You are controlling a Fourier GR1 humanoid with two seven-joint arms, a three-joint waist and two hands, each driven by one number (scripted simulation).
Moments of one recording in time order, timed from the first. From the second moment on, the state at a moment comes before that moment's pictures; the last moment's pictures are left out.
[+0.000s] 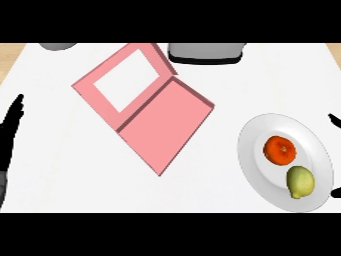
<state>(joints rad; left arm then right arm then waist) -0.13 0.48 0.02 -1.29 -0.08 0.21 0.06 -0.17 -0.77 0.14 -0.90 0.13 0.14 -0.84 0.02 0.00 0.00</state>
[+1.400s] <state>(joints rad) -0.09 0.40 0.10 -1.35 -0.17 0.16 0.07 -0.41 -0.61 0.25 -0.89 0.64 0.33 -0.44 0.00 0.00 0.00</state>
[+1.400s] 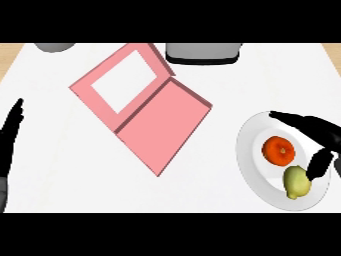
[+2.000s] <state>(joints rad) -0.11 0.38 0.15 -1.32 -0.20 0.12 0.05 -0.33 -0.58 0.18 -1.09 0.65 0.45 -0.45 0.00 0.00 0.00</state>
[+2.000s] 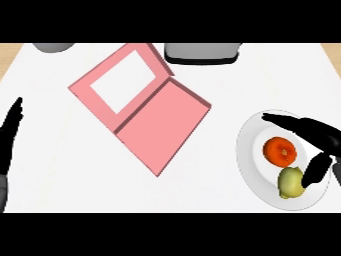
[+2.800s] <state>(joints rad) -0.09 0.36 0.18 -1.36 -0.23 0.09 0.06 -0.32 -0.47 0.17 -1.06 0.85 0.39 -0.34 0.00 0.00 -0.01</state>
